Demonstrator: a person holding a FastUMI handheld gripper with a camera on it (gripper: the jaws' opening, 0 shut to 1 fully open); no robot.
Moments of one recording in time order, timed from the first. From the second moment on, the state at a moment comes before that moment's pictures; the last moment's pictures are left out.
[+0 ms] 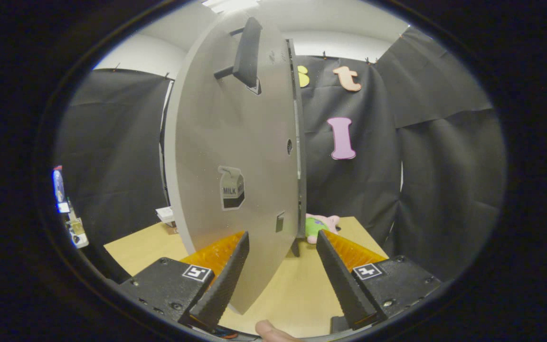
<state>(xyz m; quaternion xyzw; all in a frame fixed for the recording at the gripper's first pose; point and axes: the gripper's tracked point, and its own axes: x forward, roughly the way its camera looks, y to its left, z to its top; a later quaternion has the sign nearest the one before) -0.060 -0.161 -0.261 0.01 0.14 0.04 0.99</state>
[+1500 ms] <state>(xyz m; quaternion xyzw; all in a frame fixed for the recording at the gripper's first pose) -0.048 -0.018 -0.230 0.01 0.09 0.11 0.99</state>
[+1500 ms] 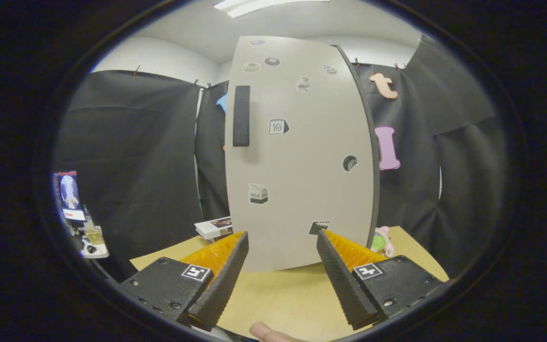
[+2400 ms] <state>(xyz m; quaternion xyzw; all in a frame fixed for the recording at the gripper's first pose) -0.112 -0.047 -0.115 0.03 0.02 0.04 1.00</state>
